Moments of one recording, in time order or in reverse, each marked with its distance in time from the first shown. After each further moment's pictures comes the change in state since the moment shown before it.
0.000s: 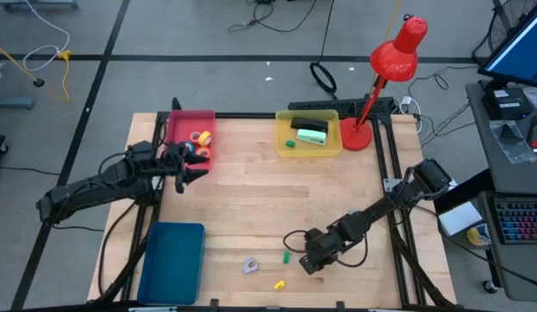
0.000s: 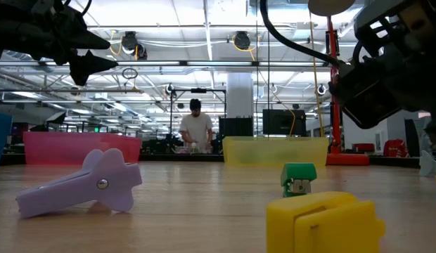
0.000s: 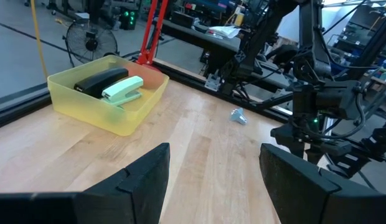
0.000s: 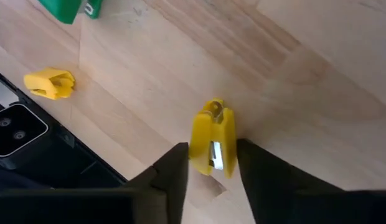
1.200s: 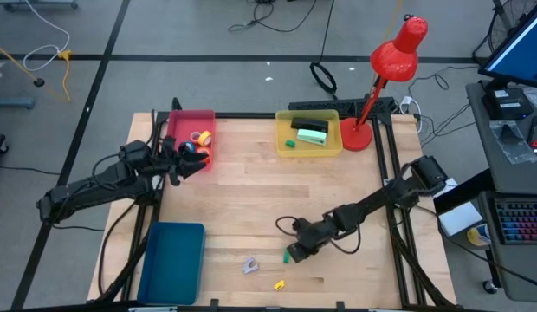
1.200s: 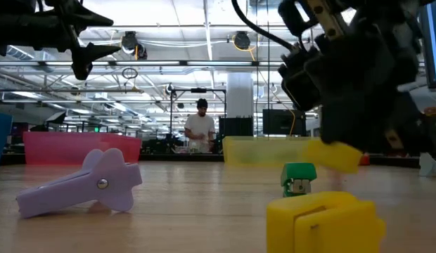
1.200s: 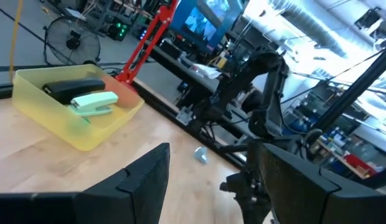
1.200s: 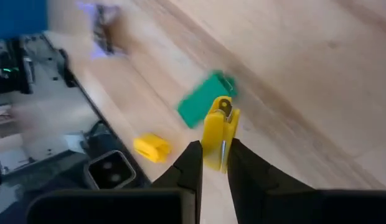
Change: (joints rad) left arm -0.001 0.000 0.000 0.163 0.002 -0.331; right arm -0.116 -0.021 -0.004 0.273 0.111 -0.118
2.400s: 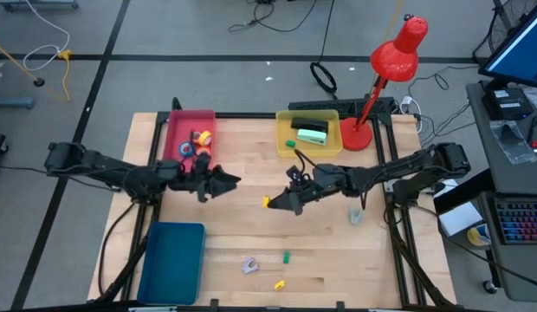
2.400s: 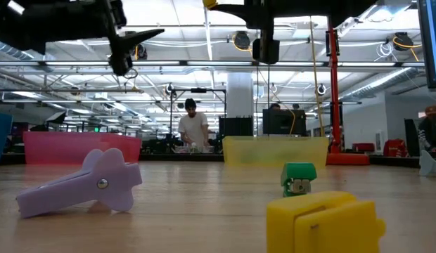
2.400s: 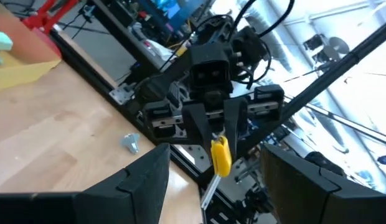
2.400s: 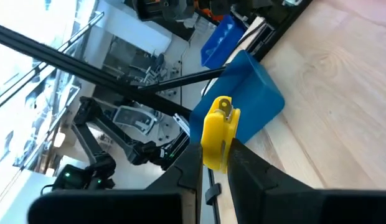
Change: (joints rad) left arm -0.472 0.732 0.046 0.789 -0.307 -0.230; right arm -0.324 -0.278 0.003 0.369 0.005 -0.459
